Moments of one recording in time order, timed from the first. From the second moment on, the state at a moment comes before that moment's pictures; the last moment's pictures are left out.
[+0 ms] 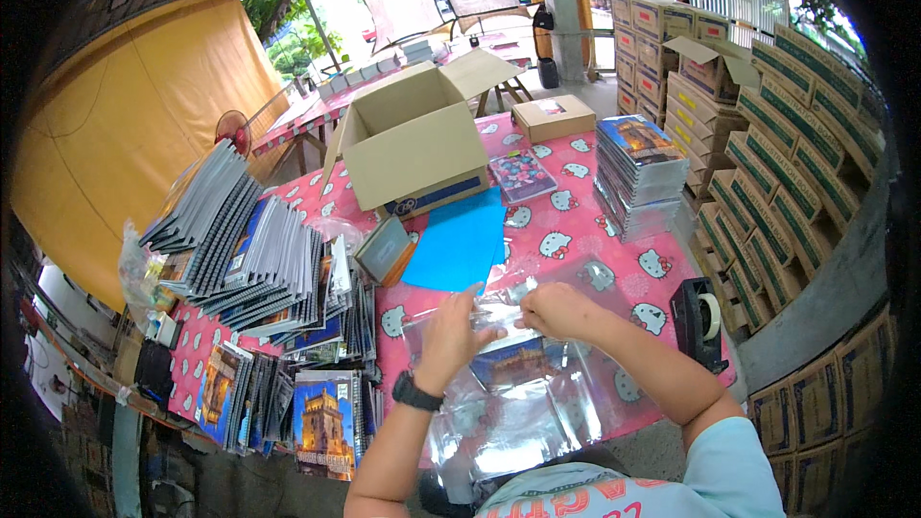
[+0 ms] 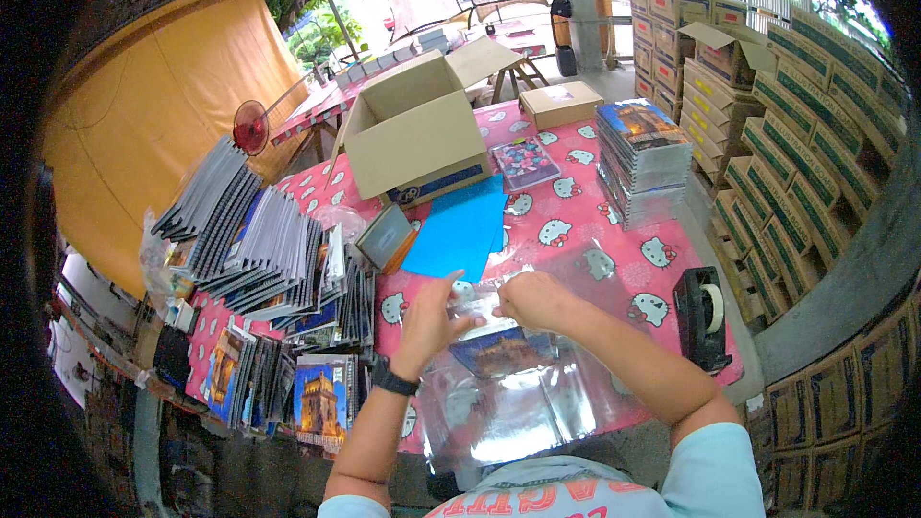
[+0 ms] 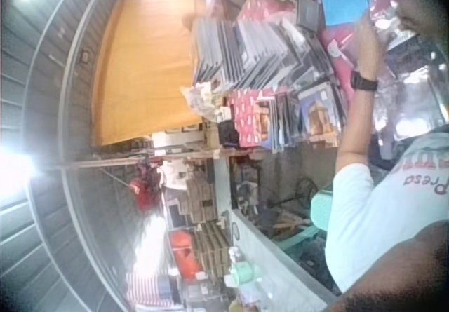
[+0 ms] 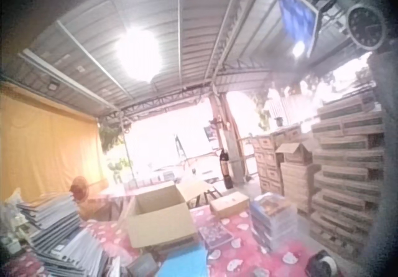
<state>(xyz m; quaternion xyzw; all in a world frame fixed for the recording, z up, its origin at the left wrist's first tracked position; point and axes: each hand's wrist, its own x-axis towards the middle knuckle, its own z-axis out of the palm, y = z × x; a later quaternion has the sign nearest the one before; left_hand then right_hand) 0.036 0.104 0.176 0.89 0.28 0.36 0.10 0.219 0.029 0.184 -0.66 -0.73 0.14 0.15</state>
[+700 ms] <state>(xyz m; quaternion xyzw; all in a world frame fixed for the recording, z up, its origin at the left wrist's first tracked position) -0.019 0.024 0.056 0.87 0.27 0.27 0.32 0.183 -0.043 0.052 -0.52 -0.76 0.15 0.36</state>
